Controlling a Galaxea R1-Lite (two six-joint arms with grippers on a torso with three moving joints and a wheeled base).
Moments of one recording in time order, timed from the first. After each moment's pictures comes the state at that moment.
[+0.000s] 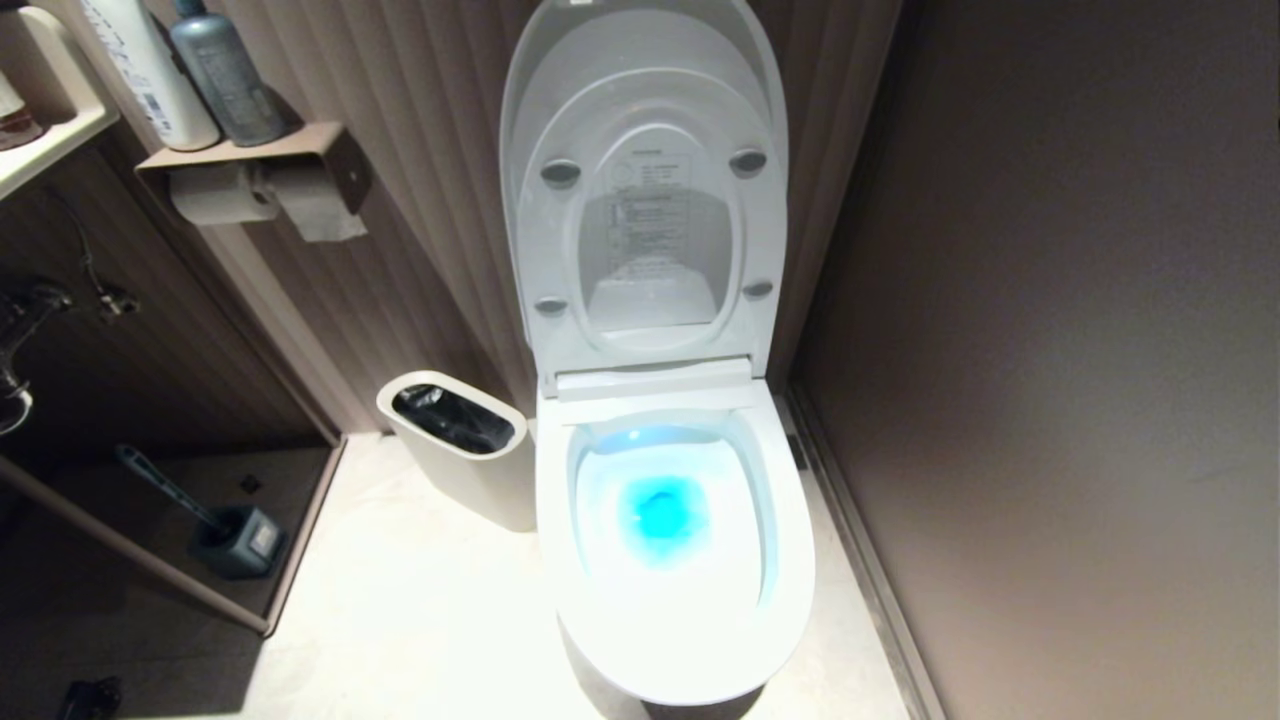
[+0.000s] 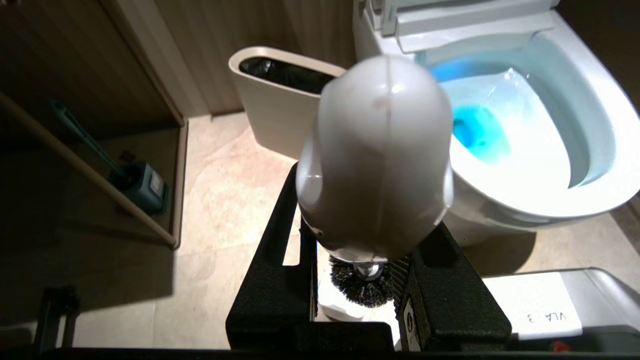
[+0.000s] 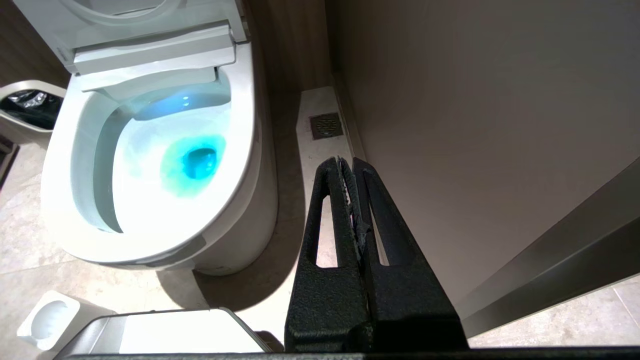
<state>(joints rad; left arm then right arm) 0.01 0.01 -0.14 0.14 -0.08 0.09 0.00 0.00 0.00 -0.01 -0.03 0.08</state>
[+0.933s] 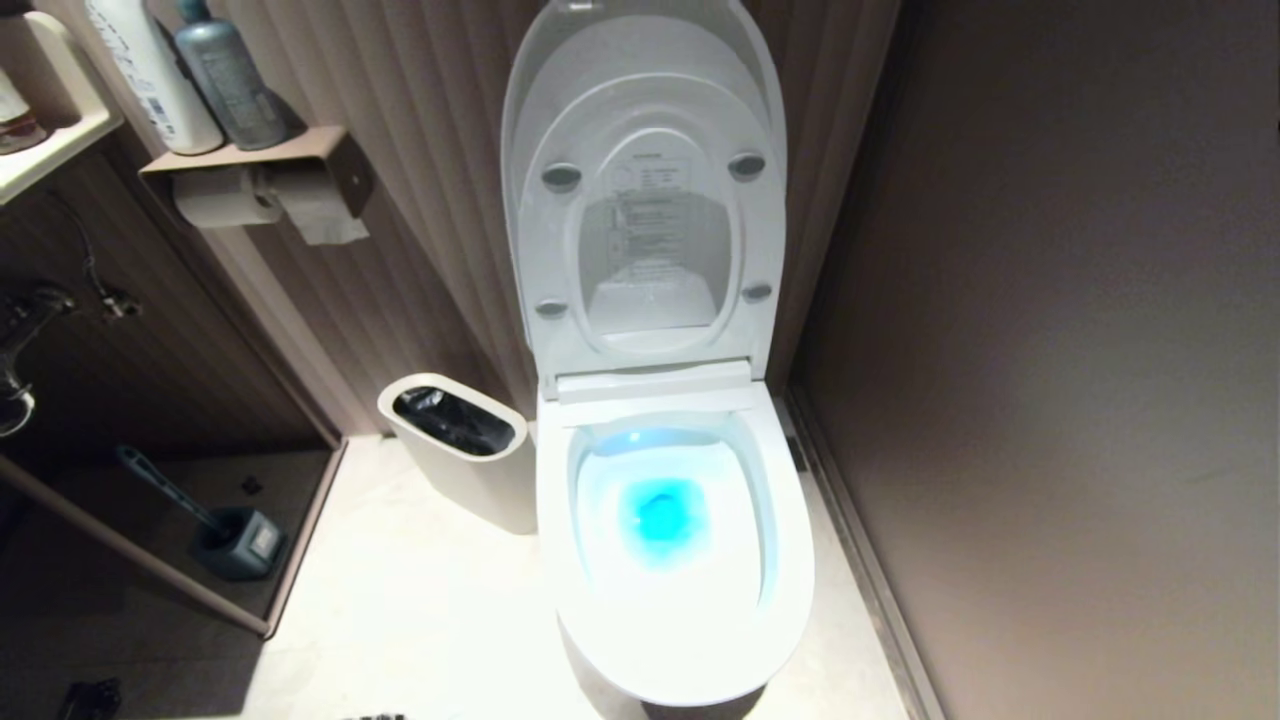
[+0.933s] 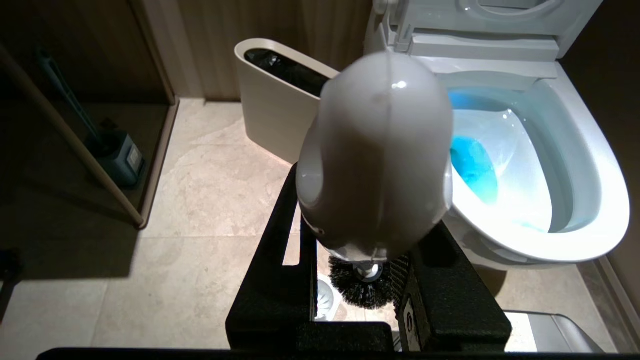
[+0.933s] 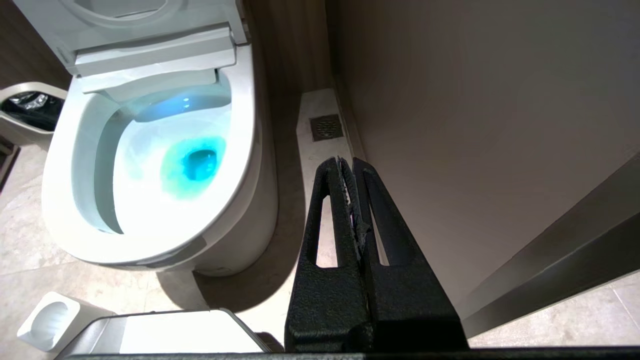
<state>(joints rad) 0.01 0.00 -0.02 0.00 -0.02 -0.09 0.00 0.00 0.00 -0.01 -0.03 0.08</state>
